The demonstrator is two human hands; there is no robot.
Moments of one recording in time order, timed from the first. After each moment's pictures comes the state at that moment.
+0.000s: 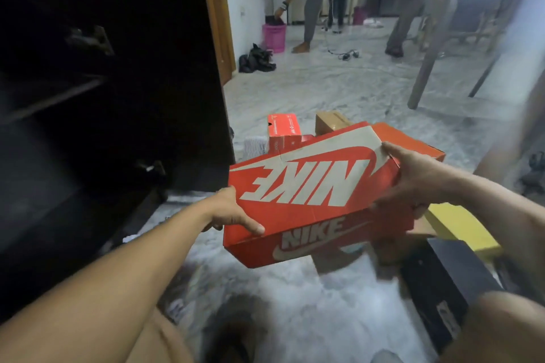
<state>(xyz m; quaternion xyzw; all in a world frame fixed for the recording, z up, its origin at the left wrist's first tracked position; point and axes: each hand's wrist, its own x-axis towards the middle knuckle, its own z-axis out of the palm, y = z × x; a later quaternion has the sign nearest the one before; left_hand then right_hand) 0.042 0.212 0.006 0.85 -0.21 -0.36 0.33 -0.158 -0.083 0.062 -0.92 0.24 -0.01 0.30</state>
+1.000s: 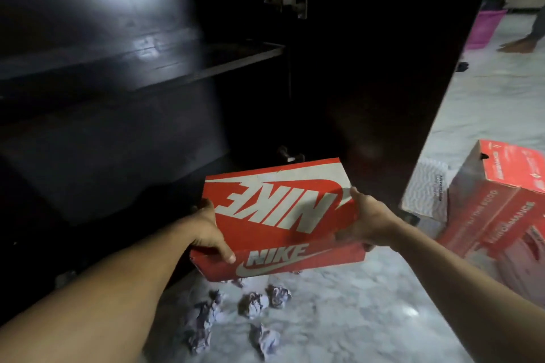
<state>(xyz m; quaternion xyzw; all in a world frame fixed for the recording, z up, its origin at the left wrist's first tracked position) 0.199 0.462 -0.073 0.94 0.12 -0.23 0.22 0.197 0.142 -0.071 -0.91 0.01 0.15 0.39</state>
